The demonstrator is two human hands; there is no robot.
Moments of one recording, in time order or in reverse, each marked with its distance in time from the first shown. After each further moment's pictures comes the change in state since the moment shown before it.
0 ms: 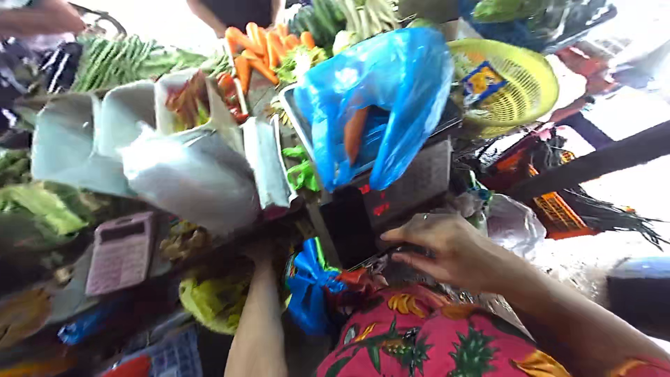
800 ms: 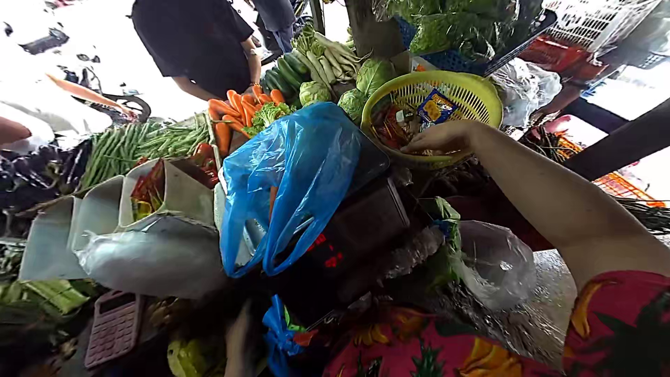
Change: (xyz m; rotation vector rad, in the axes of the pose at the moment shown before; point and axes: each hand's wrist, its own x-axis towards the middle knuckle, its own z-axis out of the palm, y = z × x) left_hand -0.088 0.026 -0.044 -0.623 -0.045 -0.234; right_hand 0.054 0.251 -0.160 0.244 -0.441 0.986
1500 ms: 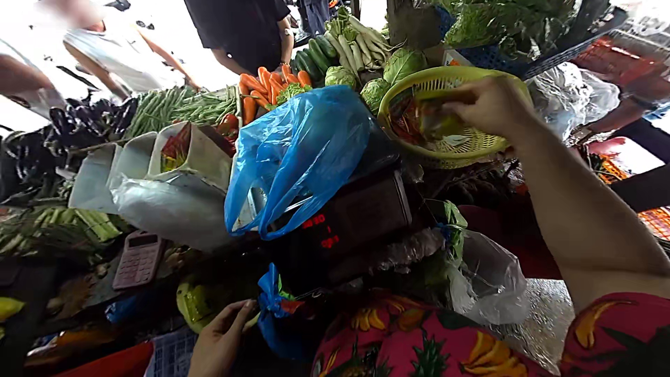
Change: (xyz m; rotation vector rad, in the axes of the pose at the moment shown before) left_hand -0.154 0.059 -0.060 0.221 -0.222 0.246; right_hand -0.027 0.020 -0.030 -0.189 0.745 -0.534
